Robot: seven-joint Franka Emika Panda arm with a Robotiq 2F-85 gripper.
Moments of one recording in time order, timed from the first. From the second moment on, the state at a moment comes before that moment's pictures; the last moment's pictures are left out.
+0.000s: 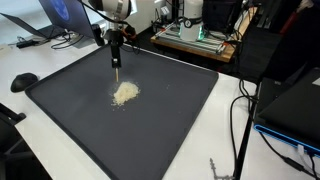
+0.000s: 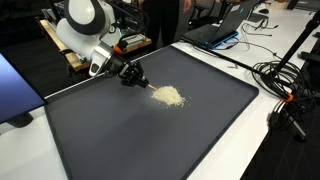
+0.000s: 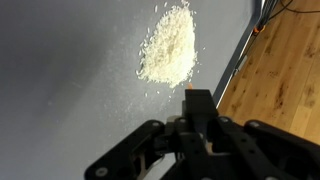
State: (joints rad) arm -0.35 0.41 -0.11 -2.27 1.67 2.29 -1.14
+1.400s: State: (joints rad) arm -0.01 0.02 -0.05 -2.49 1.66 2.99 -1.00
